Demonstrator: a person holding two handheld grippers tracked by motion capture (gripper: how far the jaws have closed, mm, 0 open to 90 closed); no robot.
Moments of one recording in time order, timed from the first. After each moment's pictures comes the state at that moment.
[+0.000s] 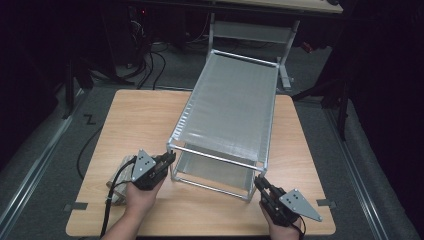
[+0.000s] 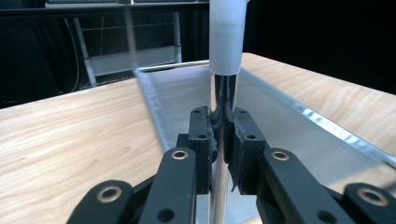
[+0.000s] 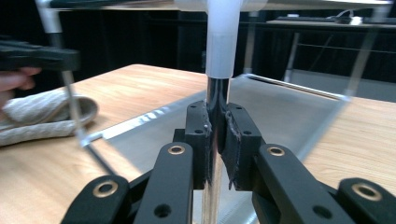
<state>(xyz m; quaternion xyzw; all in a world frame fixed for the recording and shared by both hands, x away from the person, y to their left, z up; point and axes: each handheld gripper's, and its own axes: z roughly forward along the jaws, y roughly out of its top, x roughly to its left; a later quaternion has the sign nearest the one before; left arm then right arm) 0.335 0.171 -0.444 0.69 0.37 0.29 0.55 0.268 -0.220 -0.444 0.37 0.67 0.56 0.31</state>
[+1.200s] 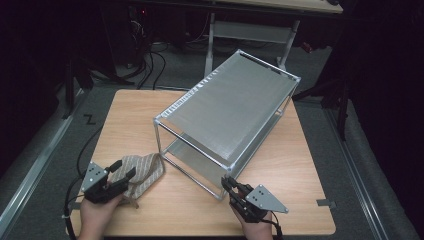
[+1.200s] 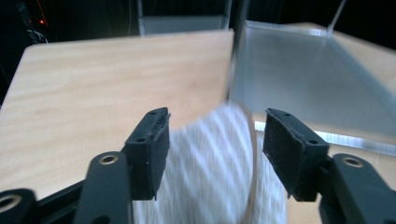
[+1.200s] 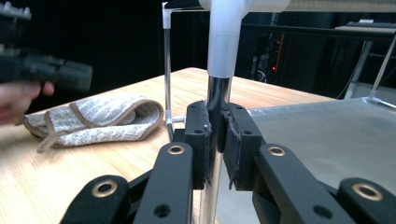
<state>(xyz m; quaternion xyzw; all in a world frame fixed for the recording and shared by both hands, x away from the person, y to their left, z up) 0.283 0.278 -0.472 0.68 0.46 0.30 0.48 0.276 -0.151 -0.446 0.30 0.70 0.60 0.25</state>
